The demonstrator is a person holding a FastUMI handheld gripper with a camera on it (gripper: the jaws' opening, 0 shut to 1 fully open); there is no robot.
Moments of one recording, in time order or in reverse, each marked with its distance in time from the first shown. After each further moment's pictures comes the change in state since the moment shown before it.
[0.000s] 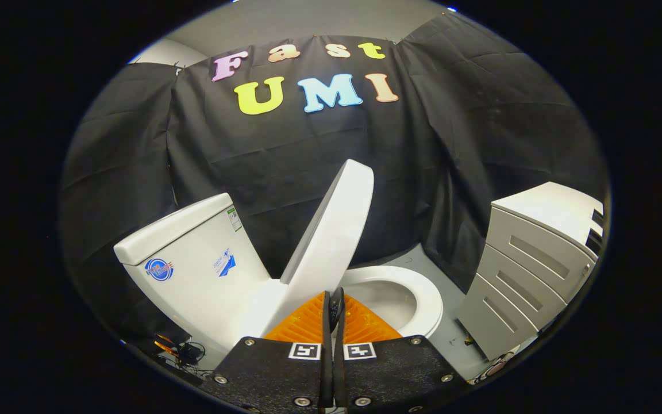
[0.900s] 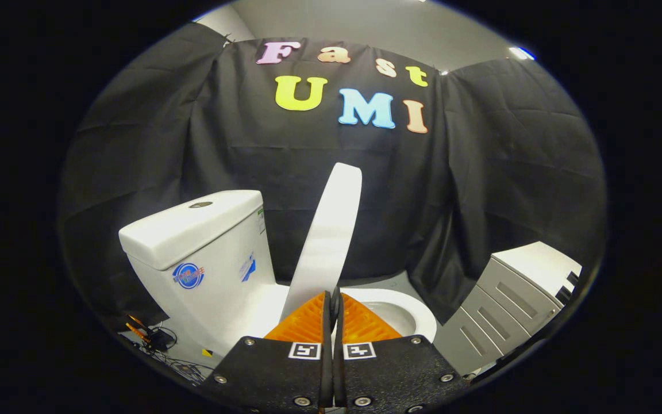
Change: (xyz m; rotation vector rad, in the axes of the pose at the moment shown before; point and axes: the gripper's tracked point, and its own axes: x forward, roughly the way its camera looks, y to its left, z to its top) arm -0.013 0.114 0.038 -0.244 -0.064 -0.060
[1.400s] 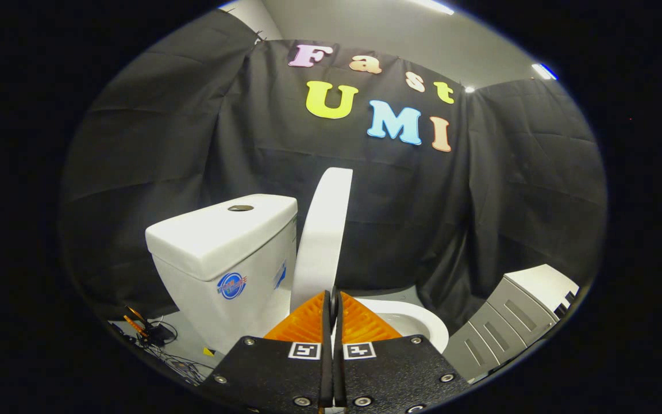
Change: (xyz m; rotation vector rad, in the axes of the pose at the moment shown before) arm -0.003 0.067 0.015 -0.103 -0.043 0.038
